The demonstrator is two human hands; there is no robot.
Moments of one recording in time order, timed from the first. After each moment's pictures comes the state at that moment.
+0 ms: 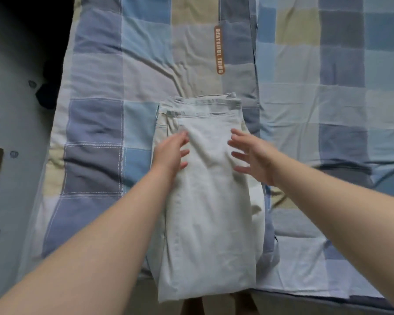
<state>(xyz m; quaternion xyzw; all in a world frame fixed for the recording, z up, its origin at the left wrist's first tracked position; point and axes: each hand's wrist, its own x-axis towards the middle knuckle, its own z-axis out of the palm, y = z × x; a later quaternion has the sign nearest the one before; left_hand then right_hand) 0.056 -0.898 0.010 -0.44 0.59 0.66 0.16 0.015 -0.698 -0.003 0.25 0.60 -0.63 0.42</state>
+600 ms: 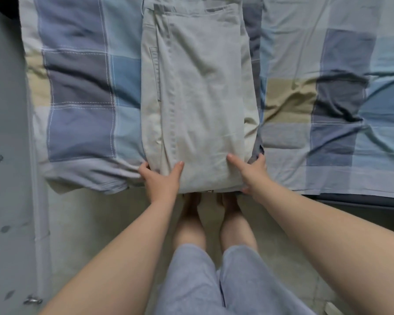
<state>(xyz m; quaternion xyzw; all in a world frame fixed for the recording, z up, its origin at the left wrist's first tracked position) 0.329 -0.864 -0.025 -0.56 0.71 0.39 0.16 0.269 -0.655 -0.044 0.45 0.69 -0.44 0.37</state>
